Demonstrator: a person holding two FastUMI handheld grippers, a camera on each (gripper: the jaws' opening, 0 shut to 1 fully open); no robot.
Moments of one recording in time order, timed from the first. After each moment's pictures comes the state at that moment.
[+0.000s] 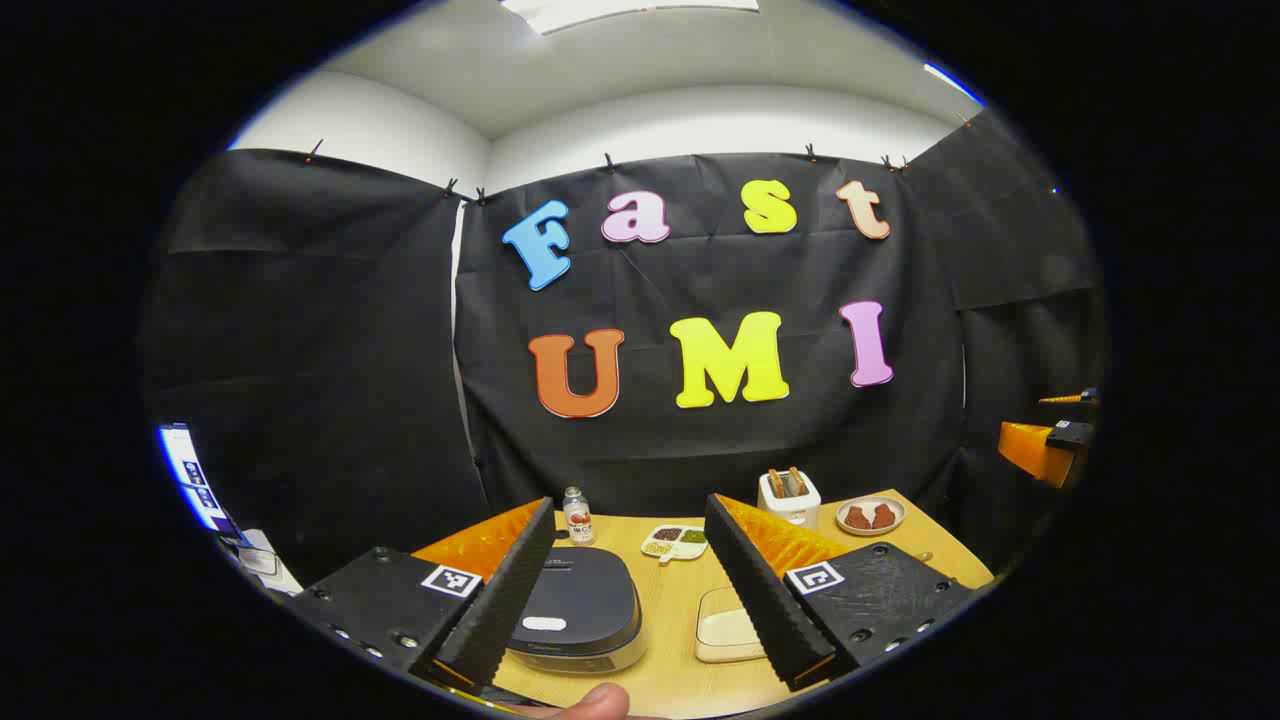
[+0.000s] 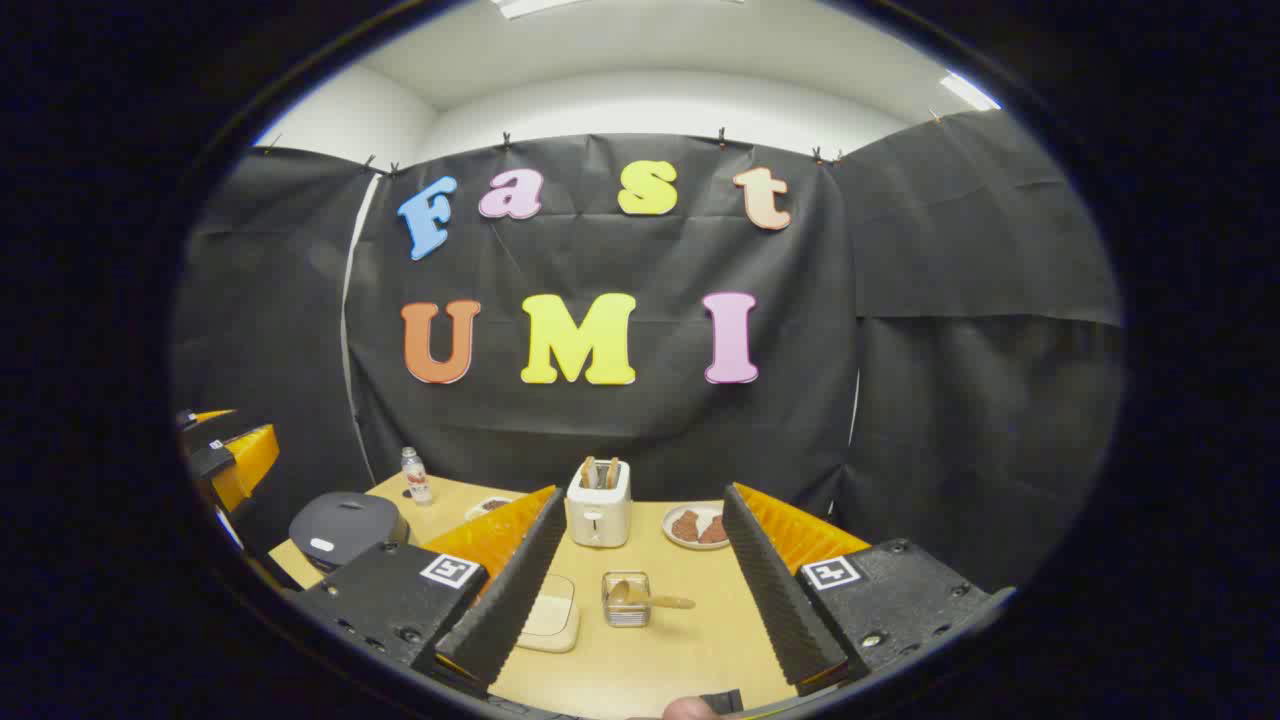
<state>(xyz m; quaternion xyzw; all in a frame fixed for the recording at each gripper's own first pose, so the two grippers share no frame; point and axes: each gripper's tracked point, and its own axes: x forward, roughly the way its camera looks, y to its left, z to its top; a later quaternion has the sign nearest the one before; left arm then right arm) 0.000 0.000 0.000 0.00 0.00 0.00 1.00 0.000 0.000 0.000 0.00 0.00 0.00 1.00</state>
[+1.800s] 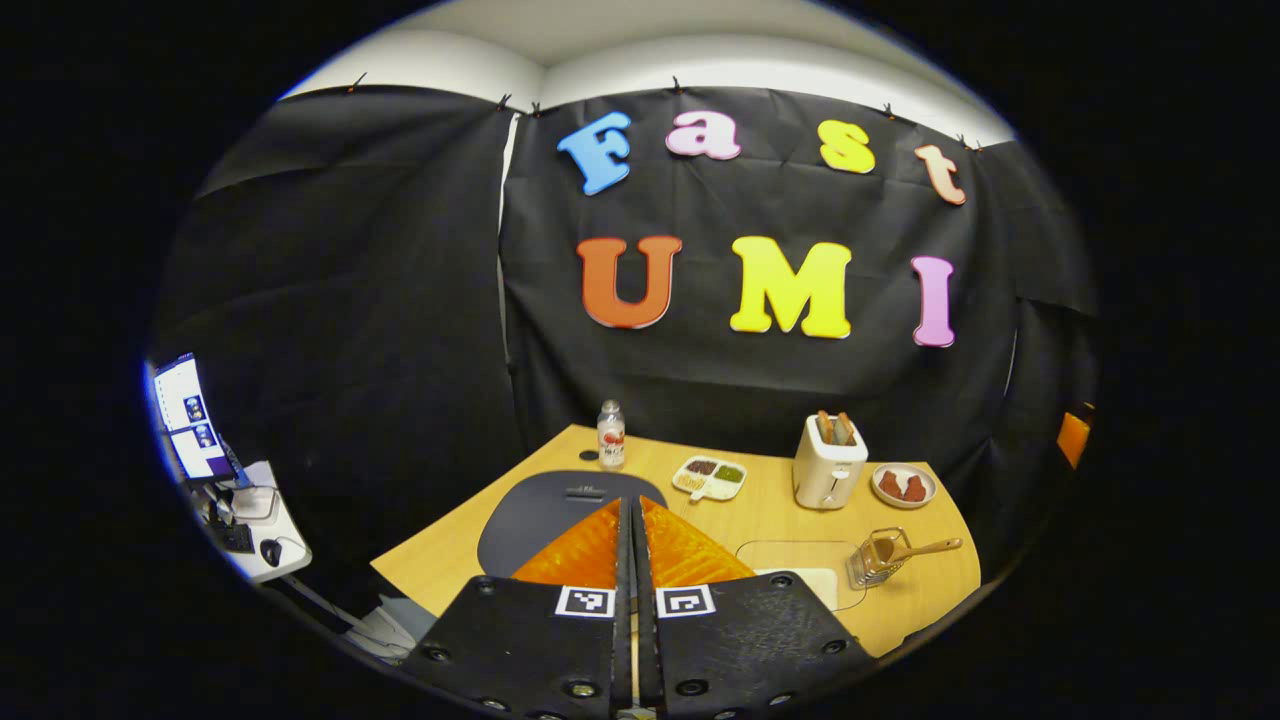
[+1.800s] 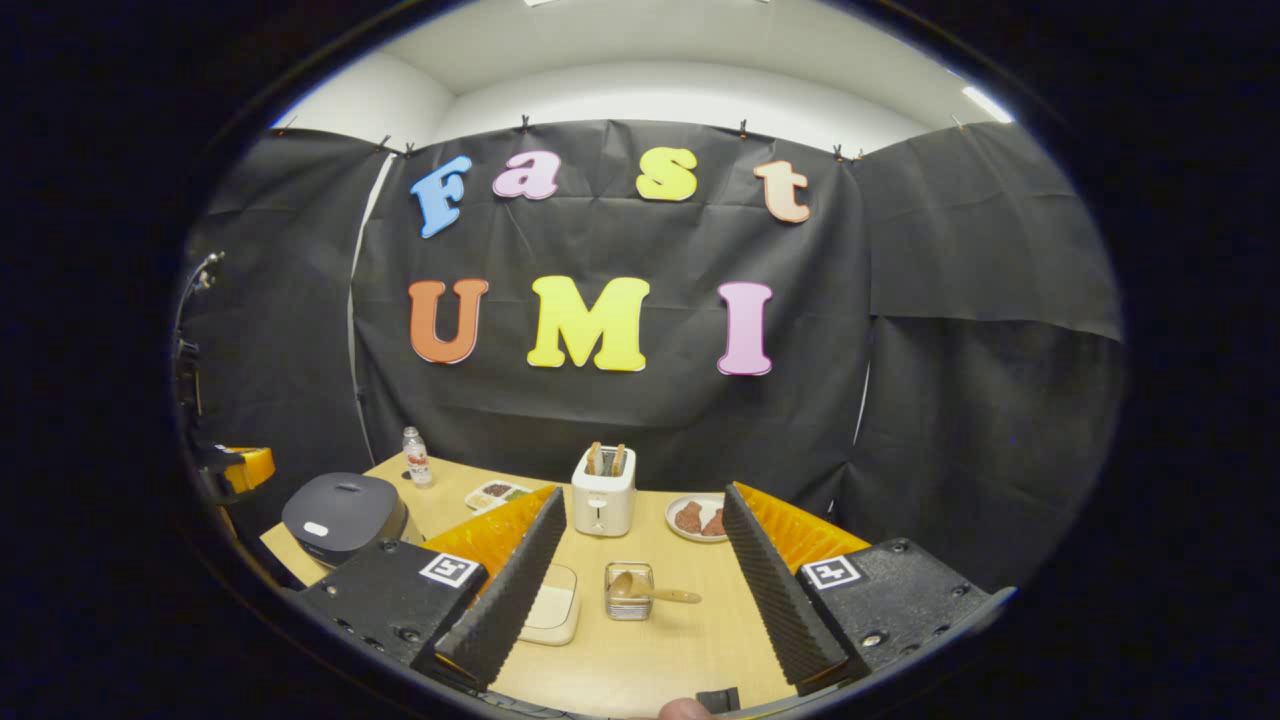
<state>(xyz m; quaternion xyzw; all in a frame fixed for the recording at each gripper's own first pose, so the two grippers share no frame) 0.037 0.053 -0.111 -0.07 0.15 0.08 0.98 0.016 0.024 -0.015 -0.03 0.02 0.00 1.00</state>
